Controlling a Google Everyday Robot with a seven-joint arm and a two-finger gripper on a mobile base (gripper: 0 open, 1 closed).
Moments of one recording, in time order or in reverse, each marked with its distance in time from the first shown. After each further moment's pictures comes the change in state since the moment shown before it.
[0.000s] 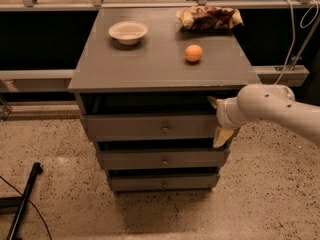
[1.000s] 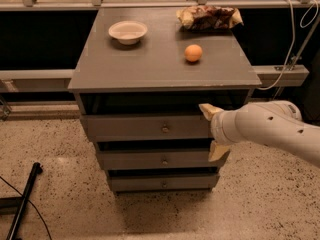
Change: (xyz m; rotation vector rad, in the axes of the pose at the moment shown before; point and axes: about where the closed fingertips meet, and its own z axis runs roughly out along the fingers) arm -0.059 0.043 -0.047 0.045 -0.037 -0.089
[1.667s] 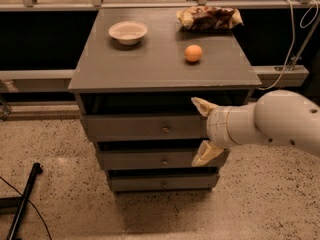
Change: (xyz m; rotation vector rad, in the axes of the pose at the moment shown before) arm -0.086 -0.008 -0.084 0.025 -0.240 0.176
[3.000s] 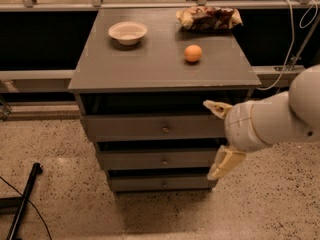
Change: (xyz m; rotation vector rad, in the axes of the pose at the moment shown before) arm -0.017 0.021 -0.076 -0.146 0.031 0.076
